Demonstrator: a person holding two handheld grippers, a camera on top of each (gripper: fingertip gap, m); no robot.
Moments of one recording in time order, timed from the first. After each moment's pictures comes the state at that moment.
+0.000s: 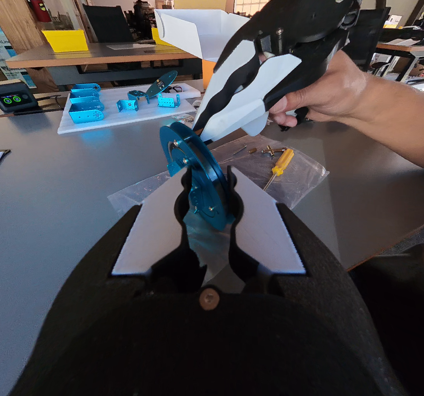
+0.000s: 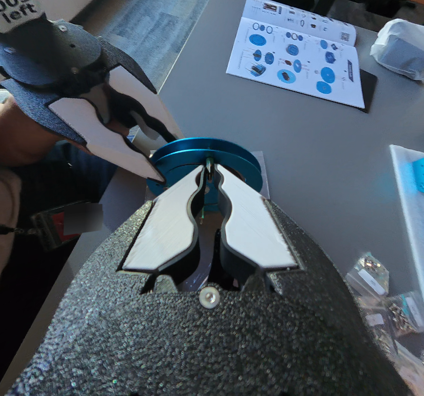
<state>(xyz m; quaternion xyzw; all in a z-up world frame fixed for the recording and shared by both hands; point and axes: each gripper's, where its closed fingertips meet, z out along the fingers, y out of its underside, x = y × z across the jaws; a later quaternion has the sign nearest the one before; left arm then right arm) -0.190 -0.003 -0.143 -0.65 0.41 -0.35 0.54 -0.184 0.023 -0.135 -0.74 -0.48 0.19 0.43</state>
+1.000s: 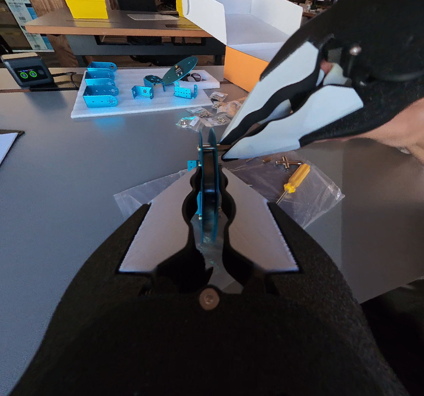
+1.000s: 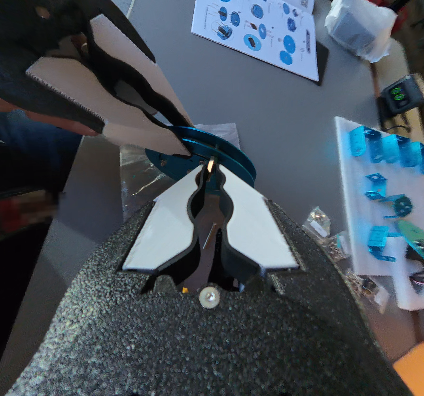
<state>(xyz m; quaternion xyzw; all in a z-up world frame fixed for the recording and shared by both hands) -0.173 0.018 -0.133 -0.70 0.37 -0.32 0.51 -0.161 0.020 -0.135 -0.77 -0.47 0.05 0.42</state>
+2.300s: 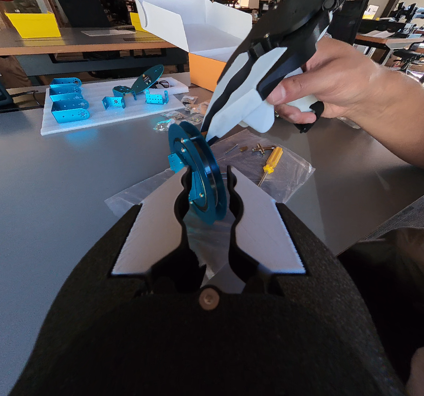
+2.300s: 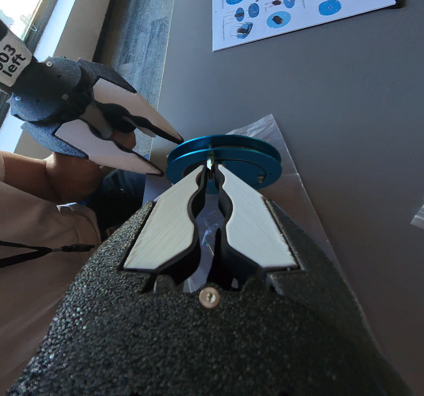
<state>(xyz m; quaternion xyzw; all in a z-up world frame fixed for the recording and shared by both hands) -0.191 -0.003 -0.132 -0.65 0.44 -0.37 0.50 -0.168 0.019 -0.136 -0.83 -0.33 0.28 0.34</state>
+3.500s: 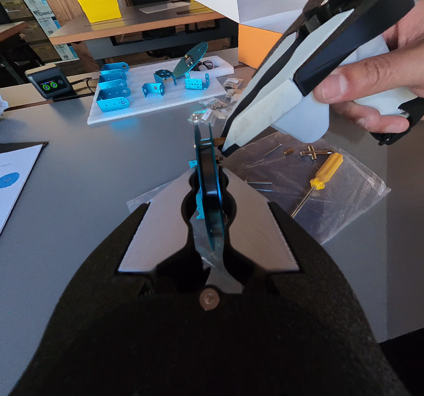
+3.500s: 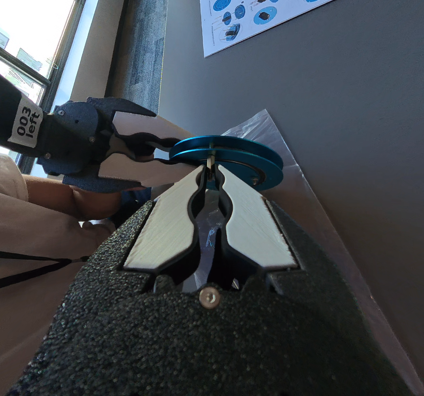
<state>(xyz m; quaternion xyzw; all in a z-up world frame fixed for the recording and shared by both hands) -0.158 0.031 -0.147 -0.70 0.40 -0.25 0.53 -0.157 0.026 -0.137 -0.85 -0.27 0.32 0.33</state>
